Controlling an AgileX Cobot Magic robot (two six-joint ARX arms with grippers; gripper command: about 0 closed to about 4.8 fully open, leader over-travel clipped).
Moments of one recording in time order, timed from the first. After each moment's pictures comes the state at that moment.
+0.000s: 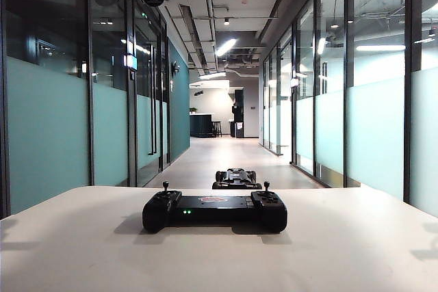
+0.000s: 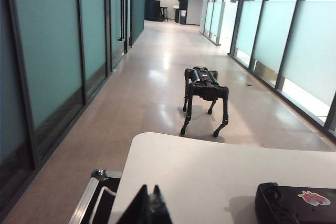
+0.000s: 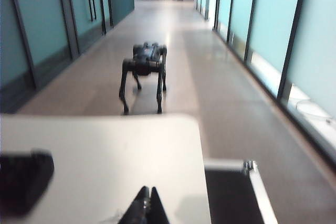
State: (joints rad) left arm -0.08 0.00 0.01 0.12 -0.07 -0.04; right arm 0.08 0.00 0.04 0.01 0.07 0.00
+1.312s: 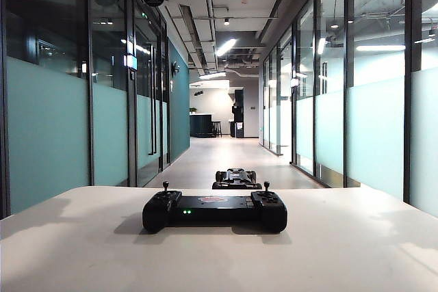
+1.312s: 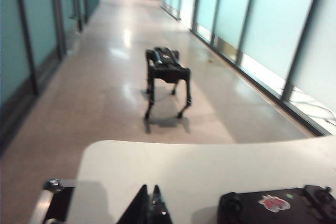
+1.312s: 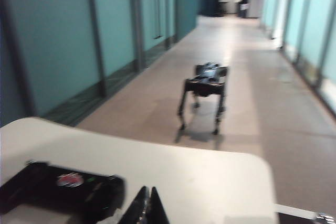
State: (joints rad) left arm -0.08 0.71 0.27 0.48 0.12 -0.04; right arm 0.20 0.34 0.16 0.26 -0.06 0.00
